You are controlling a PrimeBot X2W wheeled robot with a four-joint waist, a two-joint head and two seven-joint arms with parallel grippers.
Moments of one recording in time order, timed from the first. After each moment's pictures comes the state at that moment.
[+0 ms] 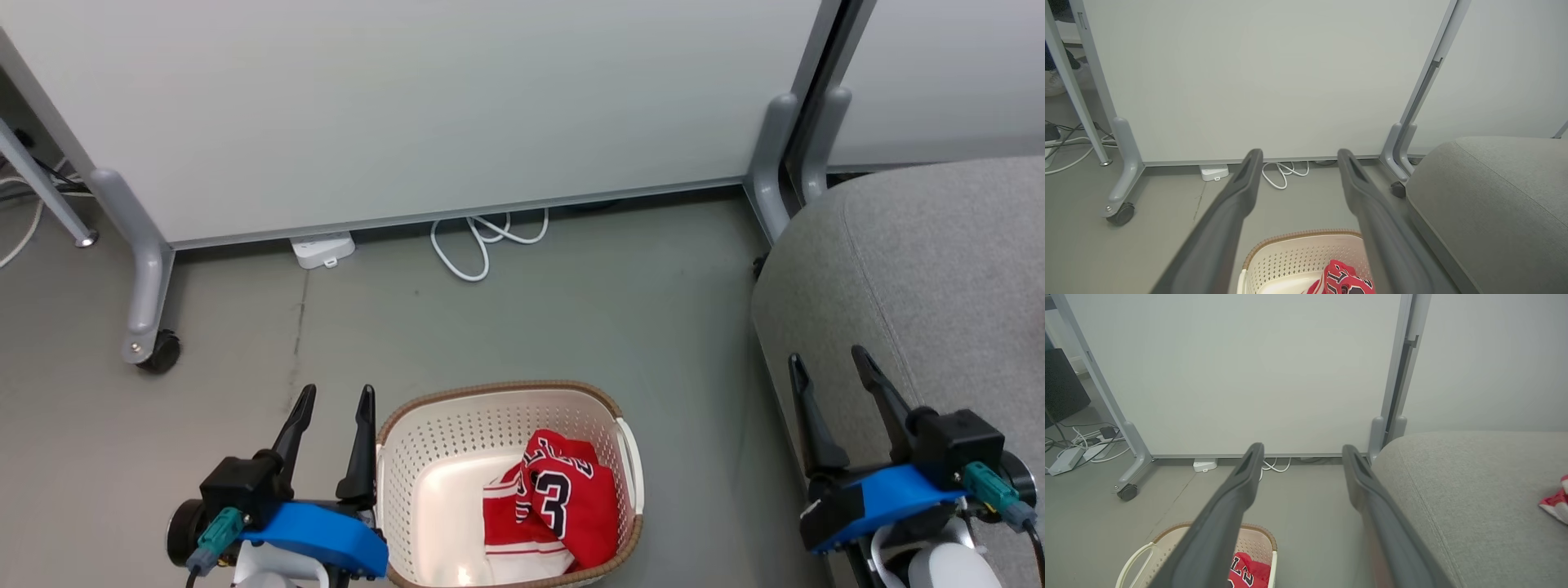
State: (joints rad) left arm -0.11 0.09 -0.16 0.36 -0.29 -0.13 -0.26; right arm -0.09 -0.05 -0.04 0.15 0.08 0.13 -0.11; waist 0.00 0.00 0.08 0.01
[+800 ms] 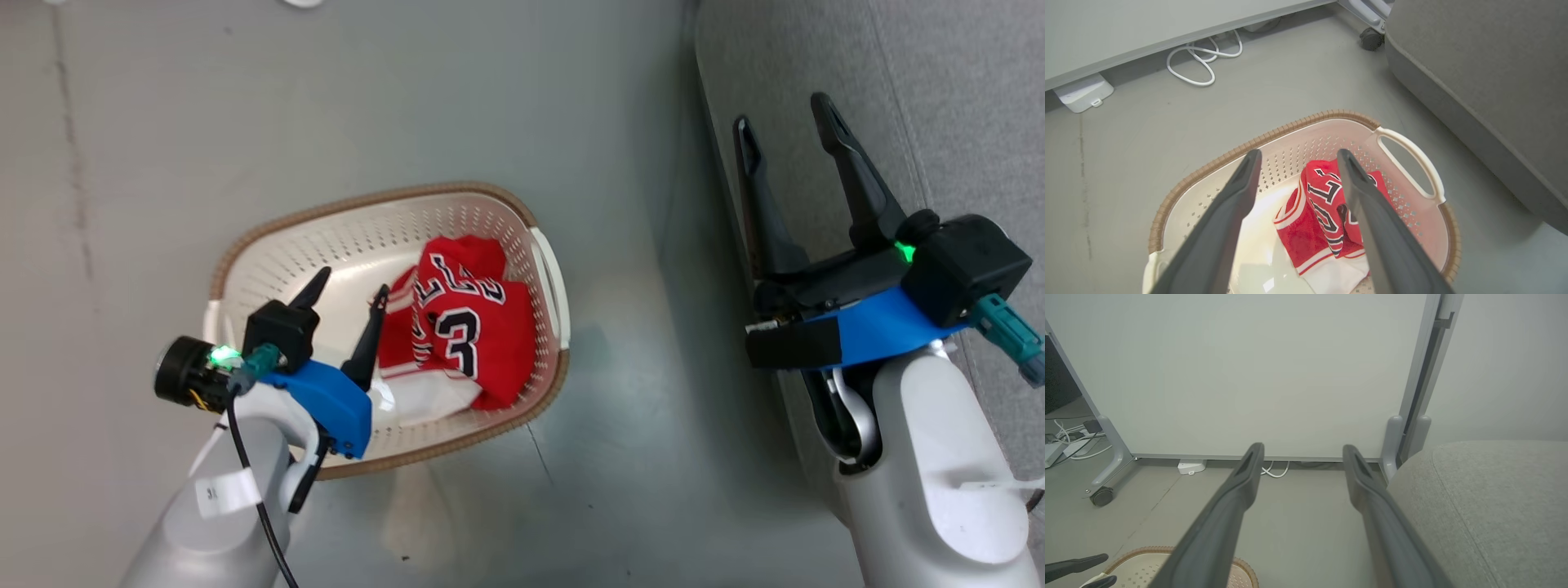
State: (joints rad) left arm -0.54 0.21 -0.43 0.71 -0.27 -0.13 -0.23; right arm -0.48 -0.05 0.10 0.08 0.12 0.13 -0.16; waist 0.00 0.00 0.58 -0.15
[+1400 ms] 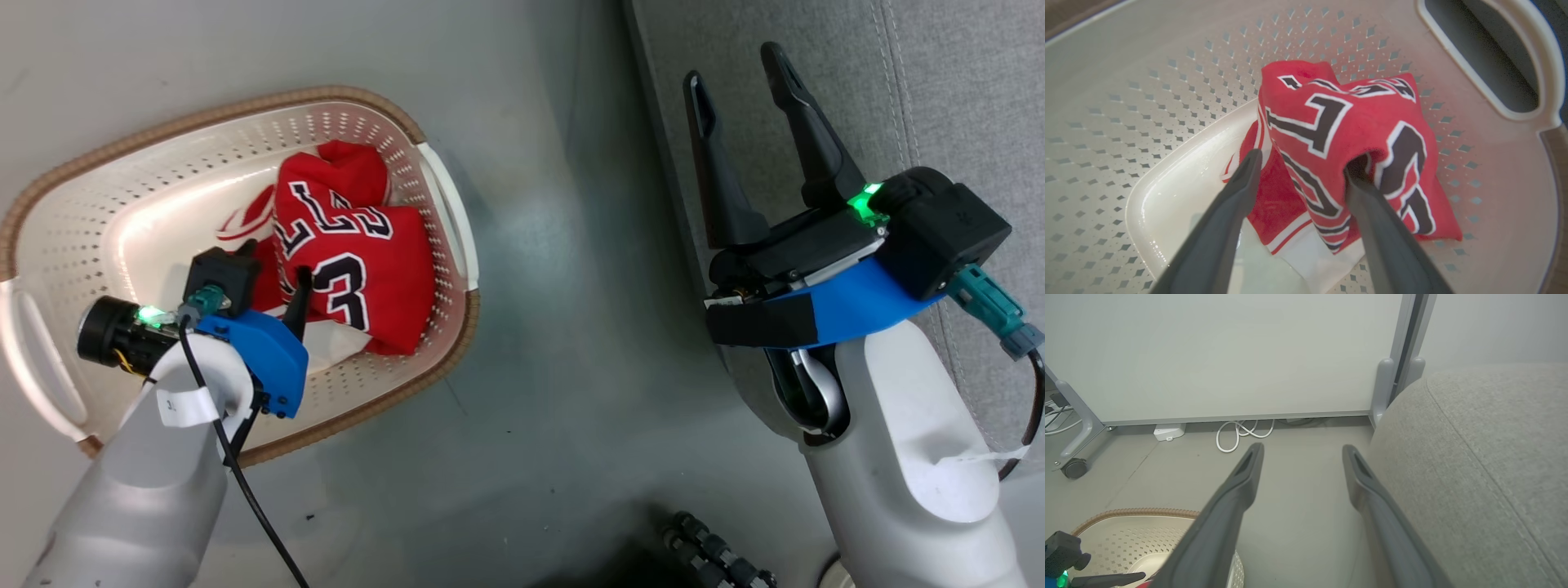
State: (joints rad) left arm -0.74 0.29 -0.56 0.96 -0.34 -0.13 -0.19; right arm -0.58 -0.05 0.21 0.14 0.22 0.13 -0.24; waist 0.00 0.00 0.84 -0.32
